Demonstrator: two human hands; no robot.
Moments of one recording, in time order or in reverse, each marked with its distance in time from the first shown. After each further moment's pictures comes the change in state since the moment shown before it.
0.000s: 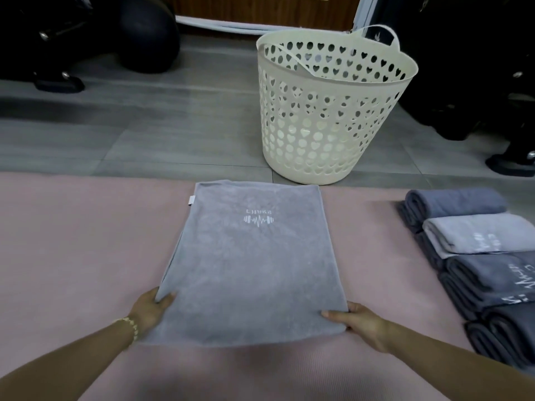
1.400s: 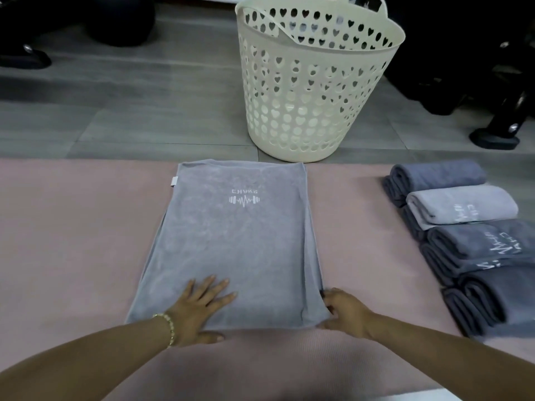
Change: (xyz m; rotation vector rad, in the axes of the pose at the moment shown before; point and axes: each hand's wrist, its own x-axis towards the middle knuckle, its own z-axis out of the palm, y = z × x) left_hand -0.015 -0.020 0.079 1.269 -0.329 0.981; right_hand -0.010 0.037 -0.002 -0.789 0.016 -0.179
